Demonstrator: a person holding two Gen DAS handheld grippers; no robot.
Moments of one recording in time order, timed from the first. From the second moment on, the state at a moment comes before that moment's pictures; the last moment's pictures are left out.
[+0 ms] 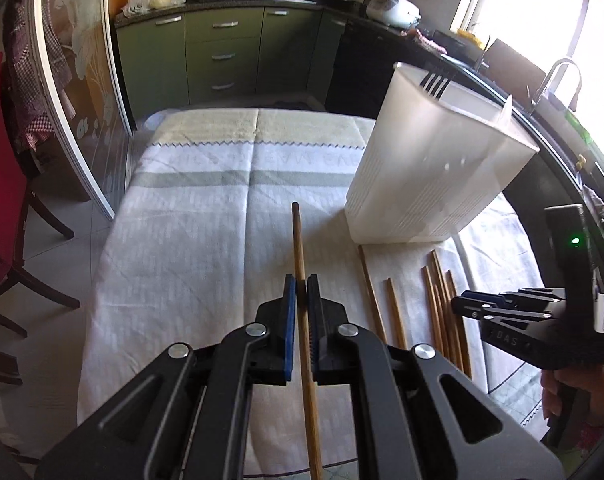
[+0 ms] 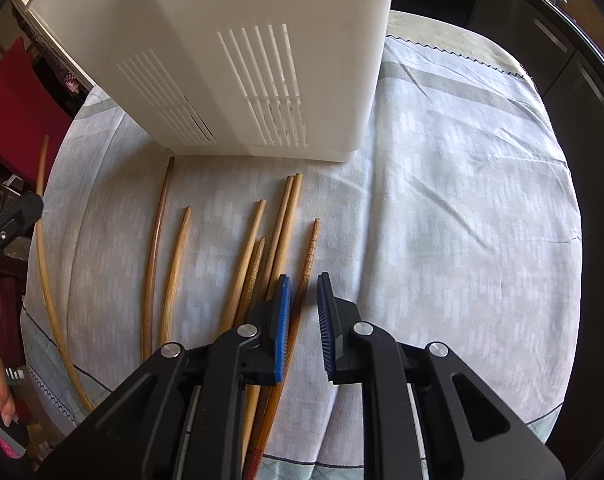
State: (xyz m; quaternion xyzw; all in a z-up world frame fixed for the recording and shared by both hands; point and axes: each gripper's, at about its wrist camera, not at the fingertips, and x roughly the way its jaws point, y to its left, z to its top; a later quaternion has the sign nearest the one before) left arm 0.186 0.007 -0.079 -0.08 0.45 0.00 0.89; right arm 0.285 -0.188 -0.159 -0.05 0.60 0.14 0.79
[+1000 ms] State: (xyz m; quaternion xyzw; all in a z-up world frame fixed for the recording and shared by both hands) left arm 0.101 -0.006 -0.005 -0.04 0.30 -0.02 0.95; right arm 0.202 -0.283 -0.077 0.09 0.45 0.24 0.86
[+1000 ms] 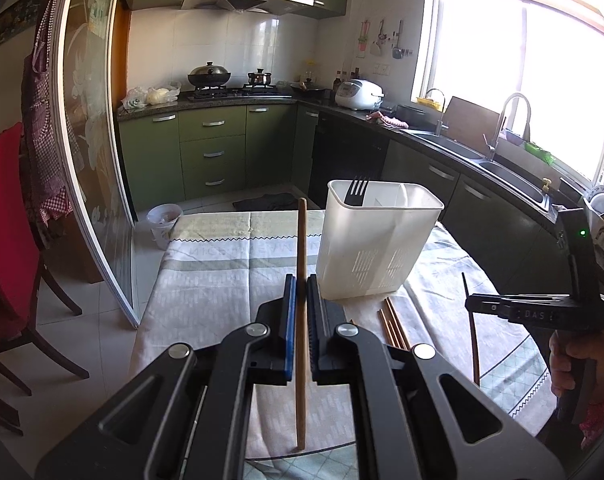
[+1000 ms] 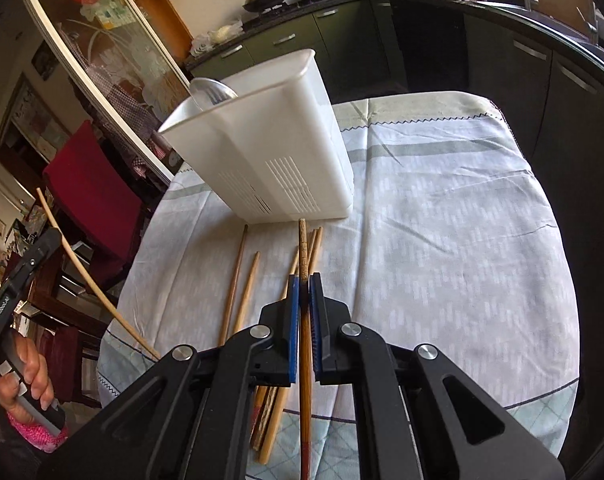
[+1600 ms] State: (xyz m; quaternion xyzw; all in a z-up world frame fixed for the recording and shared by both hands) left arm 0.120 -0.037 0.031 -0.02 0.28 -0.05 0.96; right arm 0.158 -0.301 -0.031 0.09 0.37 0.27 0.89
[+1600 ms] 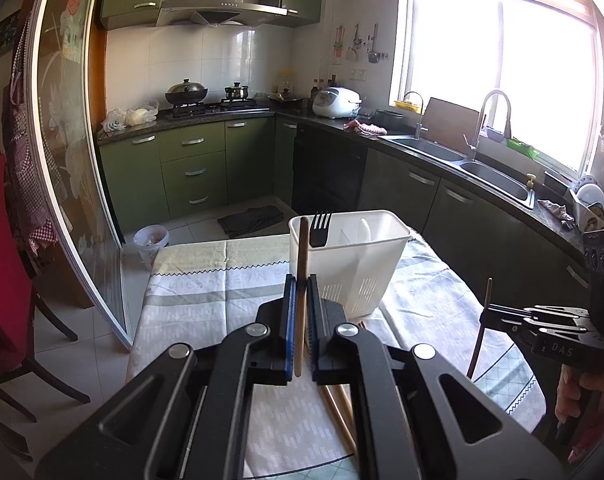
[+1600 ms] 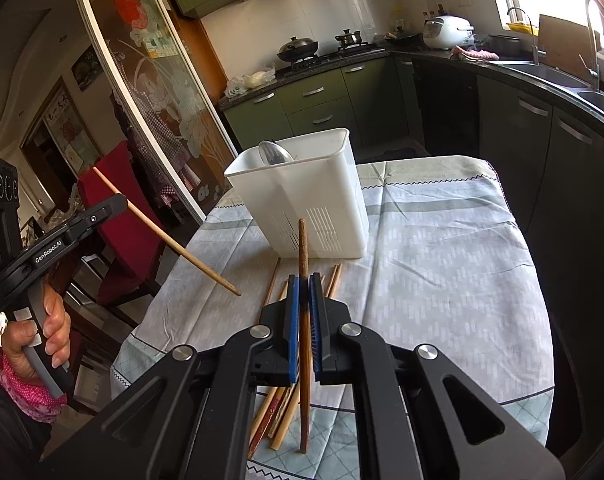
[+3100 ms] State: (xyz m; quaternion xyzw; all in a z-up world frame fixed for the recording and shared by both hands) left arm 0.233 -0.025 0.046 -0.06 0.35 -0.07 0.93; right arm 0.206 -0.315 0.091 0.13 0.25 0.30 0.91
